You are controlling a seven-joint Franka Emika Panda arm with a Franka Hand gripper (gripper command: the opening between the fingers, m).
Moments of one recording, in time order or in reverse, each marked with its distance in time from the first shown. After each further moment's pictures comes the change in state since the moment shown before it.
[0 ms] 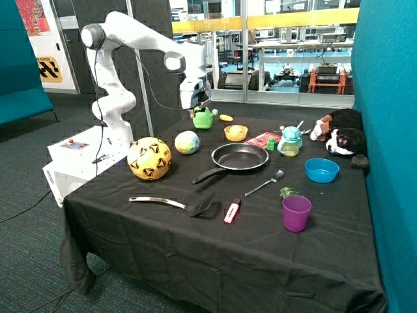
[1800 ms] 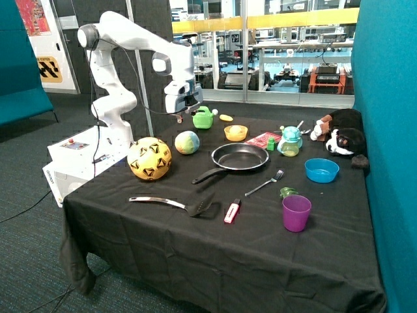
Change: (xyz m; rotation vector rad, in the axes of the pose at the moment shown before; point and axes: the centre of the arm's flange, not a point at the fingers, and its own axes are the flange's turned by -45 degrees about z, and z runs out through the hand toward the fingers) arm -0.014 0.084 -0.004 -0.003 0.000 0.129
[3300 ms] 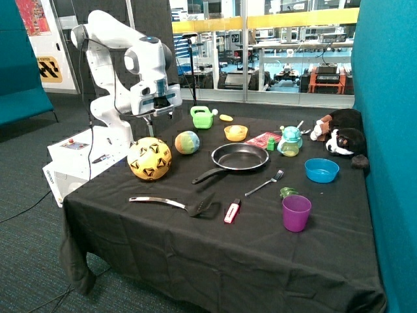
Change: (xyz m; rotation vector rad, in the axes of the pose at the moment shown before) arm -0.037 0.119 -0.022 -0.002 0.002 0.251
